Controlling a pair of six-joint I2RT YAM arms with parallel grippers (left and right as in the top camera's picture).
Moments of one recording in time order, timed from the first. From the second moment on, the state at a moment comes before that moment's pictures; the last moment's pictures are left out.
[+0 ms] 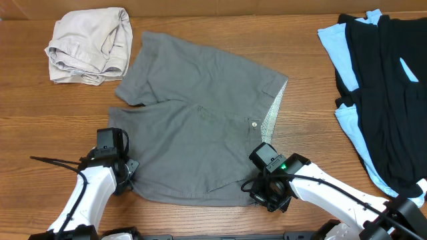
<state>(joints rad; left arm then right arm) 0.12 1.33 0.52 -0.61 -0.13 -0.90 0.69 1.42 0.61 -0.79 -0.27 1.19</state>
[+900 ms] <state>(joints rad) 0.10 1.37 1.32 -1.31 0.30 -0.41 0.20 0.99 1.14 -1.48 -0.18 0.92</state>
